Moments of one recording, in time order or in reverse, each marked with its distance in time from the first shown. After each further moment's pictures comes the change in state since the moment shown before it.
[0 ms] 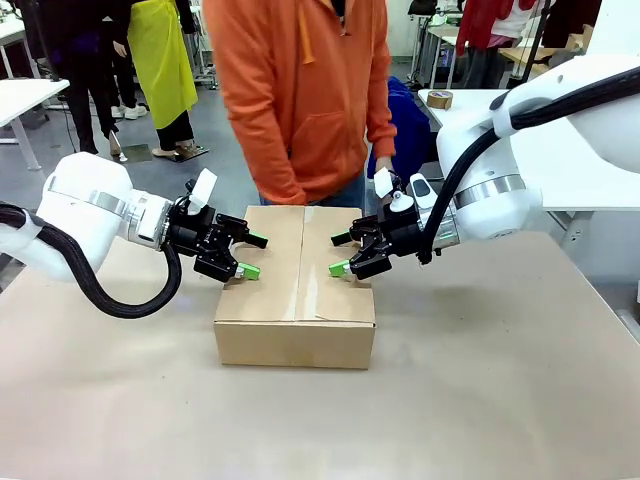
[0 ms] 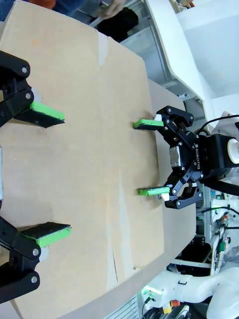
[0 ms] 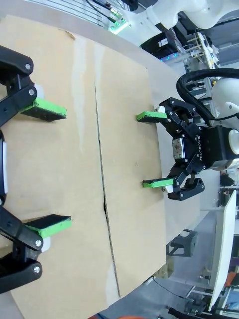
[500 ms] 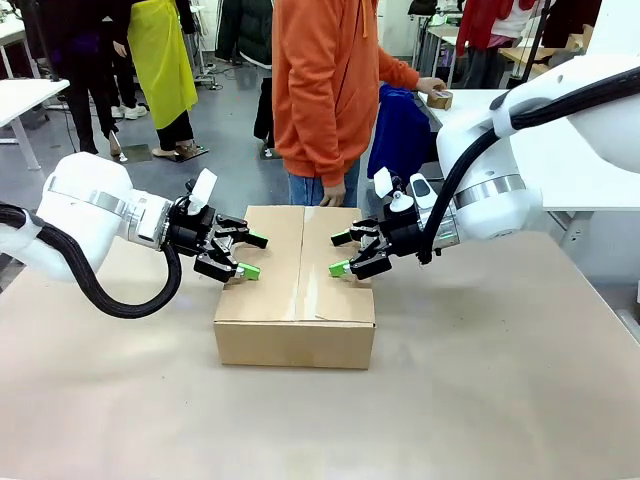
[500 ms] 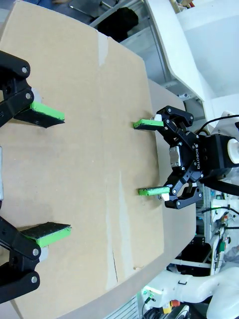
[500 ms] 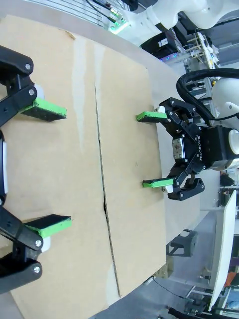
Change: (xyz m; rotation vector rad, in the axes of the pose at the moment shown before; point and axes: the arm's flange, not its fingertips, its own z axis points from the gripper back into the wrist) left arm 0.000 0.000 0.000 0.000 0.000 0.000; right arm 0.000 0.000 0.000 0.000 0.000 0.000
